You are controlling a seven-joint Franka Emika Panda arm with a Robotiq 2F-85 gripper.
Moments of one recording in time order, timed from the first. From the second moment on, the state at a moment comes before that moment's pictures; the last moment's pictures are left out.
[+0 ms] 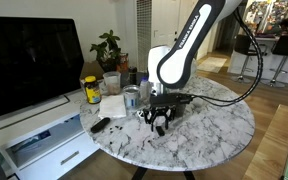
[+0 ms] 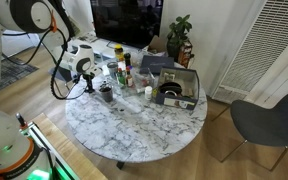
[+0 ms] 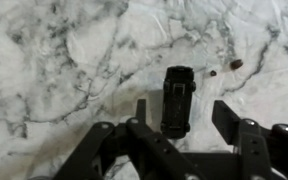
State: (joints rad) arm 0.35 0.63 0.16 -2.13 0.13 2.68 0.83
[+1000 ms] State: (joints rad) arm 0.41 0.59 0.10 -2.14 0.10 2.68 0.85
